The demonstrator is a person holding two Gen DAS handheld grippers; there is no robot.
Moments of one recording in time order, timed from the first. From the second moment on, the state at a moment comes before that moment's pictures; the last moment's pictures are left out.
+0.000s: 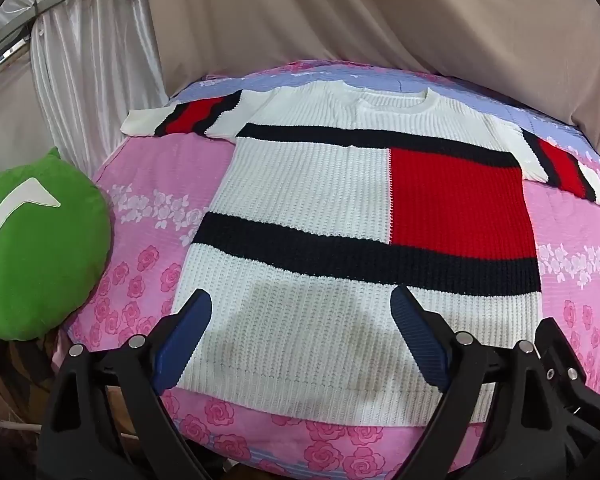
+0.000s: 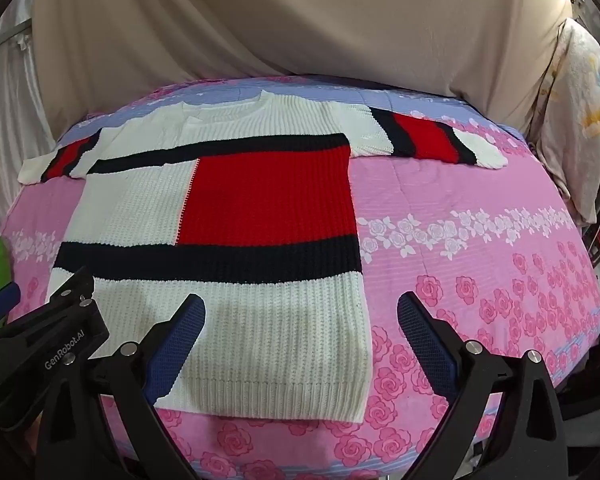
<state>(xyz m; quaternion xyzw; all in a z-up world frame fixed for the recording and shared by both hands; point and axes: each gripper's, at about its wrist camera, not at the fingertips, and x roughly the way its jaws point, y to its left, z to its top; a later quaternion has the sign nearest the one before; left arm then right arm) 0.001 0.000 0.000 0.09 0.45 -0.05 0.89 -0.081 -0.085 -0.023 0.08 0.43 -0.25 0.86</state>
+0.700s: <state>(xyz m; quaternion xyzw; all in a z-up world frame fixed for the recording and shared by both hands) -0.007 -0.001 0.000 0.09 0.44 -0.05 0.89 -0.083 -0.084 -0.021 0.08 0.43 -0.25 0.86</state>
